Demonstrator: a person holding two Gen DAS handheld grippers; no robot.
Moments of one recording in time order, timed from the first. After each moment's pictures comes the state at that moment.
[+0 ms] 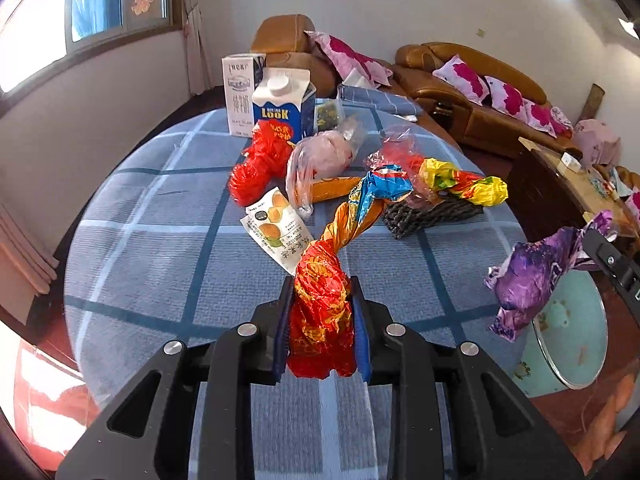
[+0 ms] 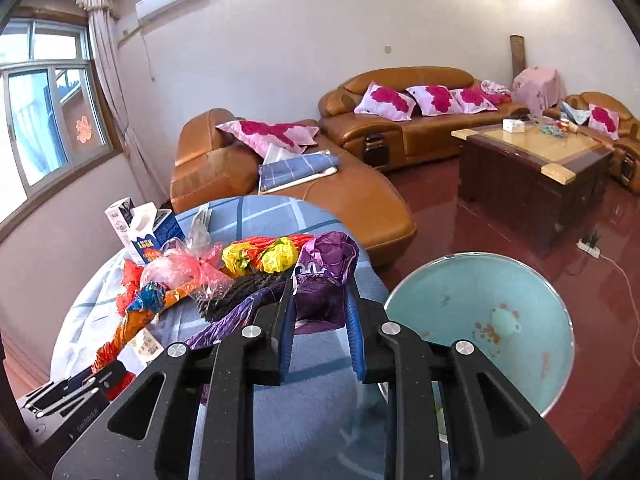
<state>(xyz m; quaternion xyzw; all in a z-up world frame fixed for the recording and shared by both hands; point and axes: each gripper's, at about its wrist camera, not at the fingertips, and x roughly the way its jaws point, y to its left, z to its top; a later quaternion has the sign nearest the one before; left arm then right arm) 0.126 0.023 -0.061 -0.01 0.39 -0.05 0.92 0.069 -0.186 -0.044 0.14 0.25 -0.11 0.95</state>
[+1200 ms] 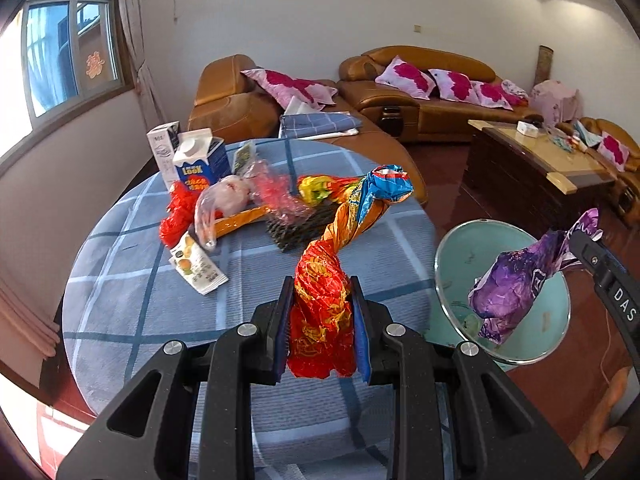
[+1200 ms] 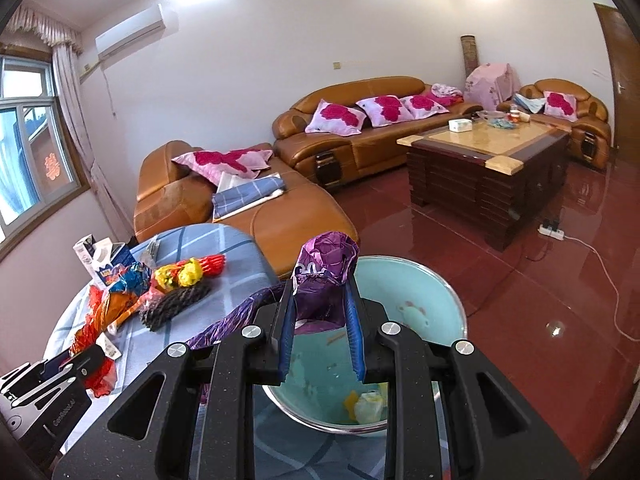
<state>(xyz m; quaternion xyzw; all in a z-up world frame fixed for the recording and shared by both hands) 0.067 -0.079 -0.029 0.07 0.34 -0.11 0.93 -0.006 -0.263 -0.042 0.17 0.22 -0.18 0.94</state>
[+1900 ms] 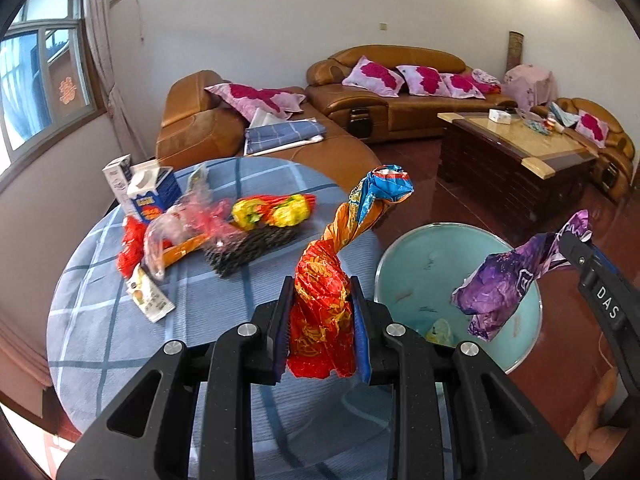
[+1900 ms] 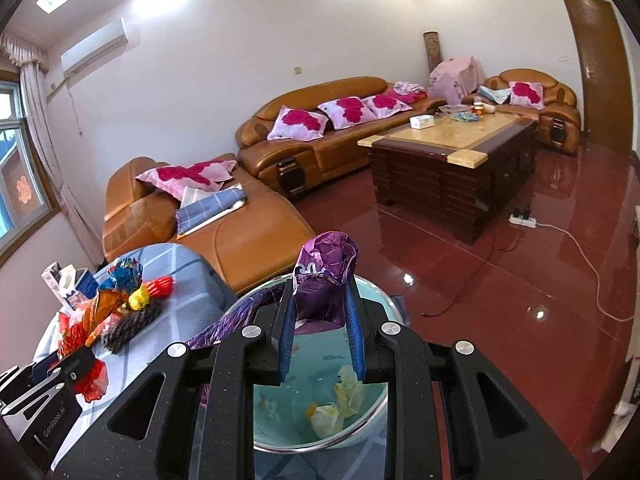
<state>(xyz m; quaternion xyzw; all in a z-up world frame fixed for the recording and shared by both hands) 0.064 -0.144 -0.024 0.11 0.33 -0.16 0.92 -0.019 -0.315 -0.050 0.19 0.21 -0.25 0.93</state>
